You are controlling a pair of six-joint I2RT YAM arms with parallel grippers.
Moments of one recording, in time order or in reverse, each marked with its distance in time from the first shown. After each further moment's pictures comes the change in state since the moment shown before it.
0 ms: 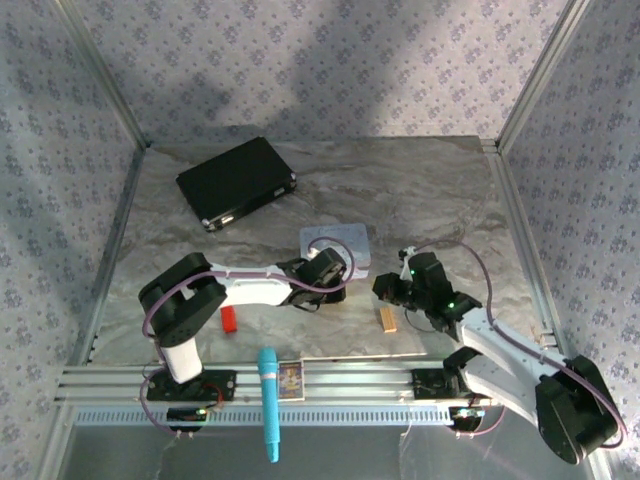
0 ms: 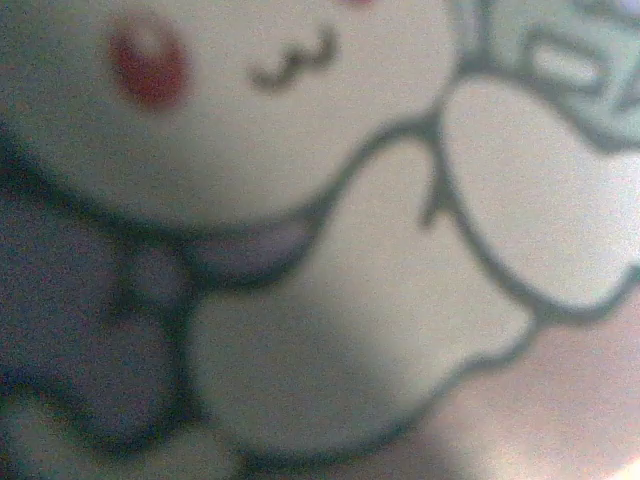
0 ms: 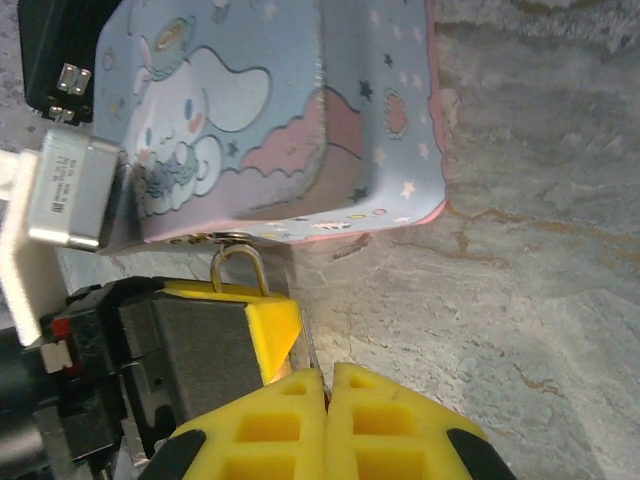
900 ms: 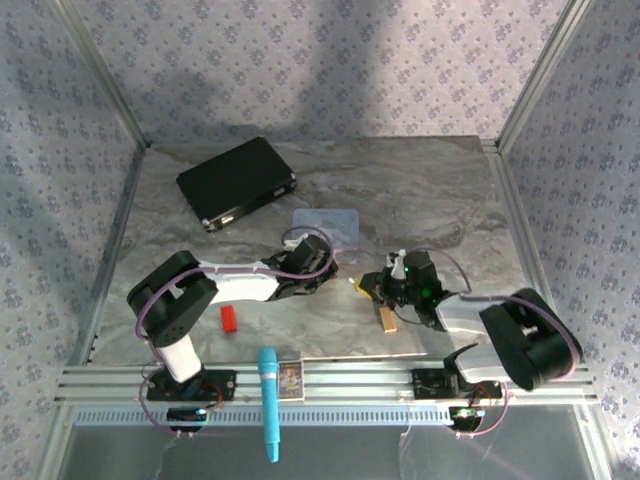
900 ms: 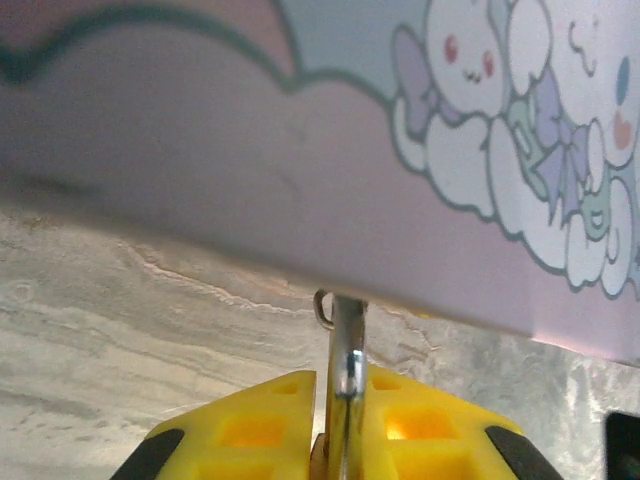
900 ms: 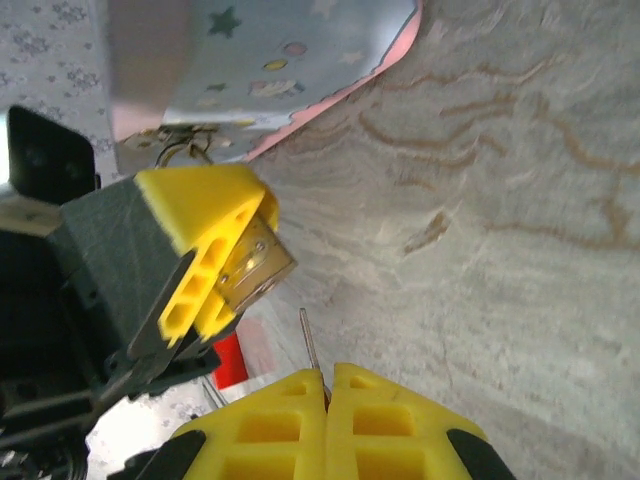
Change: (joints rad) left arm 0.101 -0.047 -0.077 0.239 -0.080 -0.361; right arm -0.069 0.438 -0.080 0.630 -0.304 0.365
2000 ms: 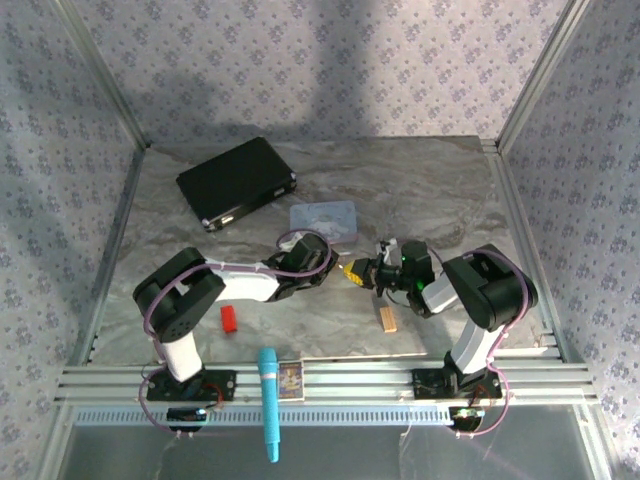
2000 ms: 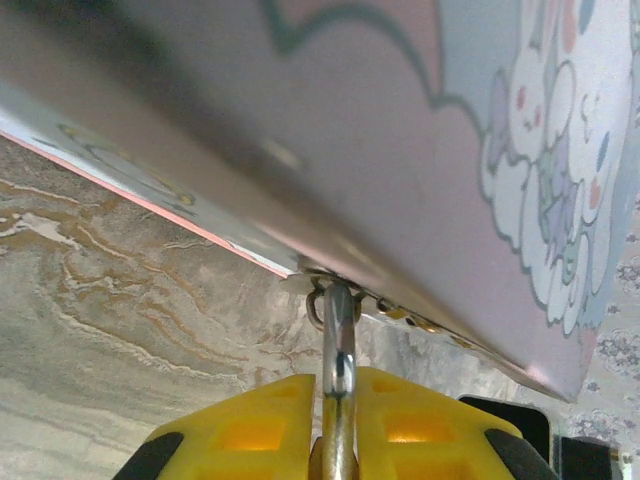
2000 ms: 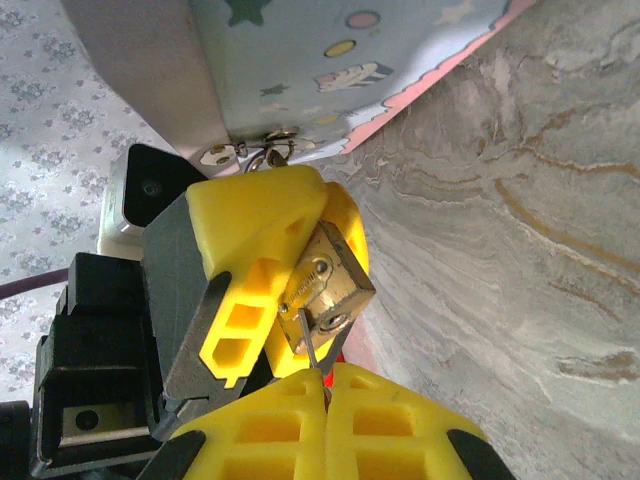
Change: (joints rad) left arm 0.024 0.042 -0.031 0.195 -0.036 -0.248; right arm -0.051 0.346 0.079 0.464 -0.201 0.208
